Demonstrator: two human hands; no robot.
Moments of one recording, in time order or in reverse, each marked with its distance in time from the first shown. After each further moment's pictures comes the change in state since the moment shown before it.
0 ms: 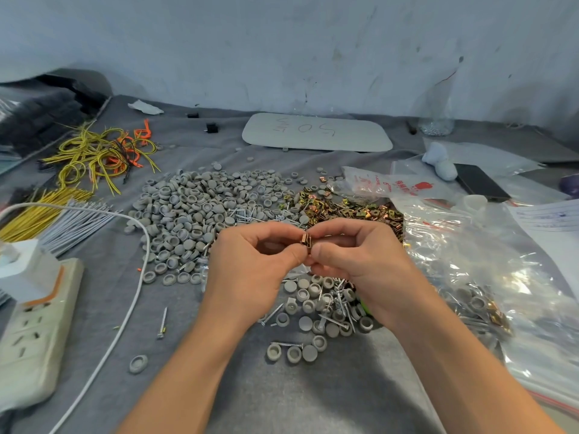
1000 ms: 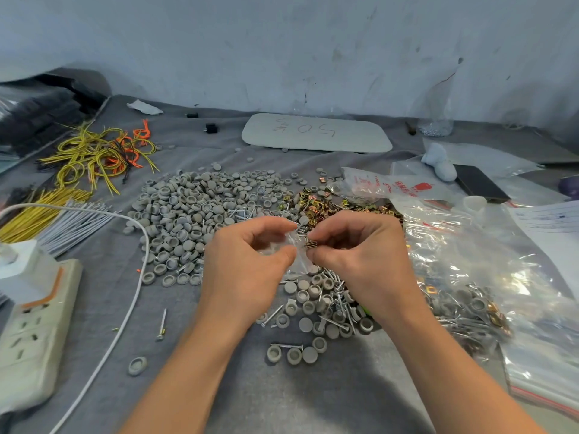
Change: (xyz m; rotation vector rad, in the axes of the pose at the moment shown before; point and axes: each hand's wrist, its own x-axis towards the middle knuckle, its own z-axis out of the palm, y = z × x) left_hand 0.005 -0.014 -0.004 0.225 0.092 0.094; right_hand 0.004 0.004 0.004 -0.334 0.100 -0.375
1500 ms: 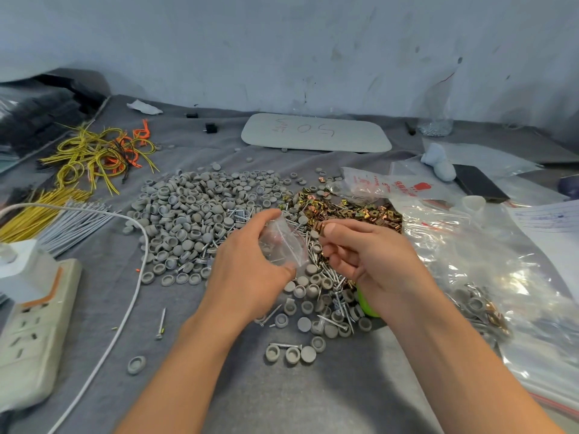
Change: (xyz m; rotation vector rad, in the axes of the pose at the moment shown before) left_hand 0.005 -0.012 0.006 0.356 -0.128 -0.103; right_hand 0.007 0.000 -0.009 0.440 0.115 0.612
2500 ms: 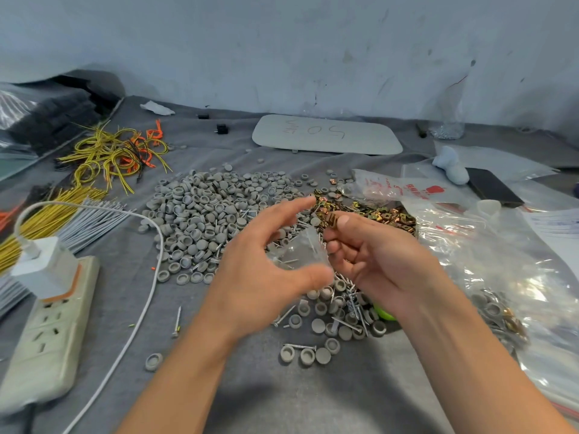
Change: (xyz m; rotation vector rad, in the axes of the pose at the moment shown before) left_hand -0.013 0.006 -0.027 -0.294 -0.085 0.264; right_hand 0.001 -0.004 0.009 0.192 -0.189 0.083
